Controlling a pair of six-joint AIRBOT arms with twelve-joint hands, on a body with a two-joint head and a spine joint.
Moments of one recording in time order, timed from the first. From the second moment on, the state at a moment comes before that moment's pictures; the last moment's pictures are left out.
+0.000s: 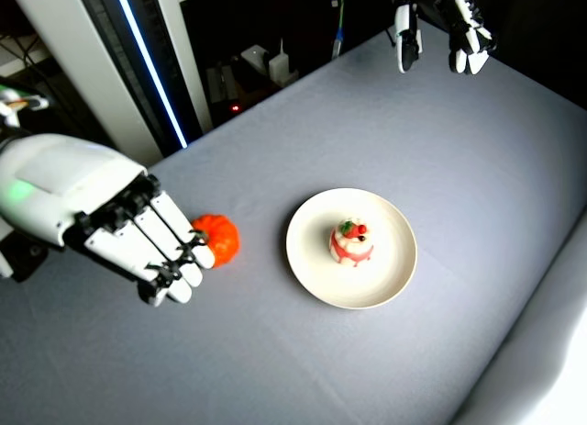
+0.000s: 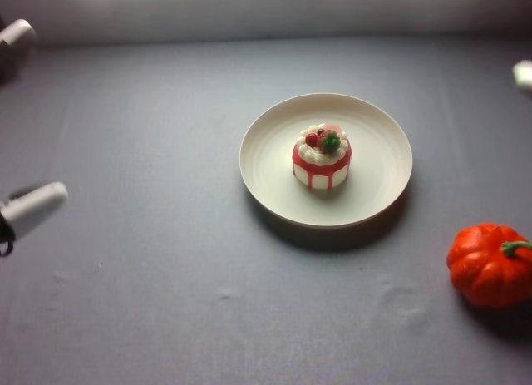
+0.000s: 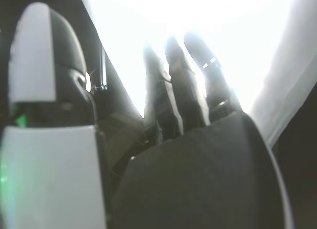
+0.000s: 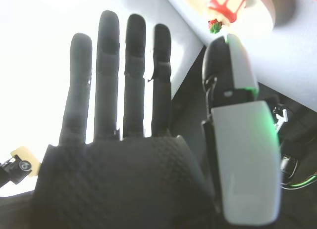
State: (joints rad) left arm 1.25 -0.90 1.15 -0.35 -1.58 0.16; right arm -0.83 -0.64 0.73 0.39 0.90 -1.50
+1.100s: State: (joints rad) left arm 1.22 -0.89 1.17 -0.35 -1.54 0.16; right arm -0.82 -0.64 0.76 0.38 0.90 -1.50
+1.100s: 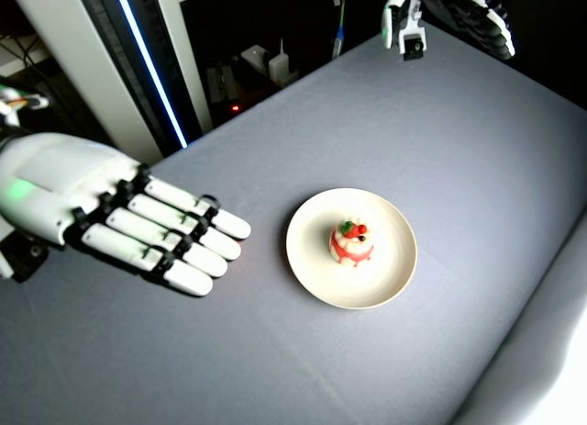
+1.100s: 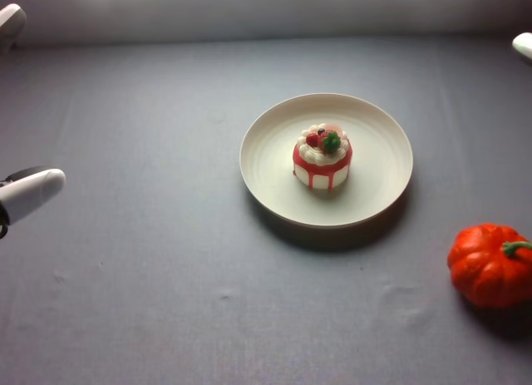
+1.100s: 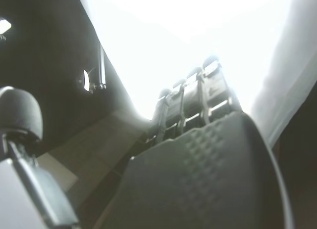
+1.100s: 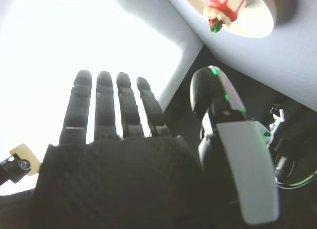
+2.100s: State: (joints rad) left arm 0.84 -1.13 1.47 -0.13 -1.03 0.16; right arm -0.82 -0.67 0.78 0.37 0.90 -1.48
